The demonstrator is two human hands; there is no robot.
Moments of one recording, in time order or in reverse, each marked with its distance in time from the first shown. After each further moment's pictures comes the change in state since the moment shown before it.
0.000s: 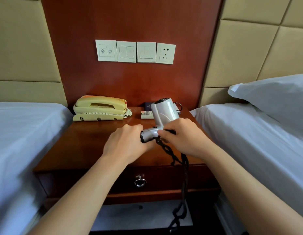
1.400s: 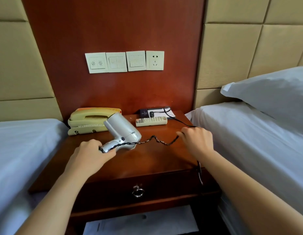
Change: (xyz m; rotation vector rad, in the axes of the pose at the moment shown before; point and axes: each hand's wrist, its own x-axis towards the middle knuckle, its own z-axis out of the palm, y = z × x) left_hand -0.001 -0.070 -0.009 -0.072 -0.025 -0.345; right_hand 0.010 0.091 0.027 -0.559 0.237 0.230
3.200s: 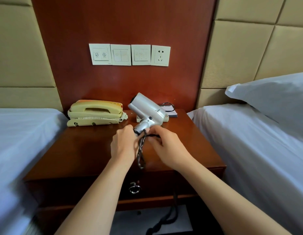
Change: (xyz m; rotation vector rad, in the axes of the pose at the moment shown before) left_hand 0.008 0.081 0.050 -0.341 0.038 -0.144; right_hand -0.023 -0.074 -0.031 0.823 -0.204 -0.132
